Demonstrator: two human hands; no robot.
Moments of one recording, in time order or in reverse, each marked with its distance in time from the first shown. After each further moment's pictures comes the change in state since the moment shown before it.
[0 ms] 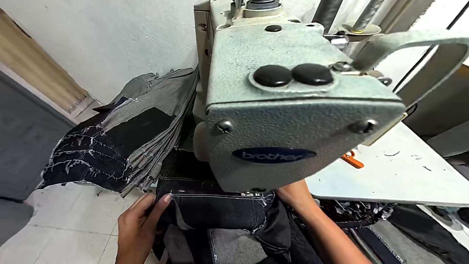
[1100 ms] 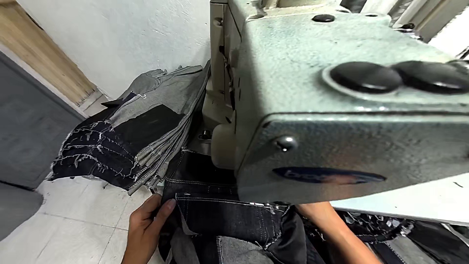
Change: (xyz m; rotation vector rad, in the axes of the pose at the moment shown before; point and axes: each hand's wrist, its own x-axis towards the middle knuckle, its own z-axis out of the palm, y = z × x) left_hand -0.005 -0.019 -0.001 -0.331 -0.053 -0.056; right_hand 0.004 -0.011 -0.005 0.031 -0.097 0.008
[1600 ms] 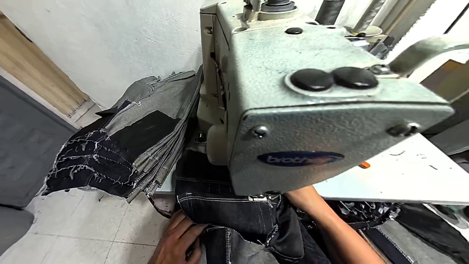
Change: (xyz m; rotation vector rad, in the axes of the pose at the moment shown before) left_hand -0.026 -0.027 0.020 0.478 -0.364 0.699; right_hand -0.008 0.007 0.002 0.055 -0.049 0.133
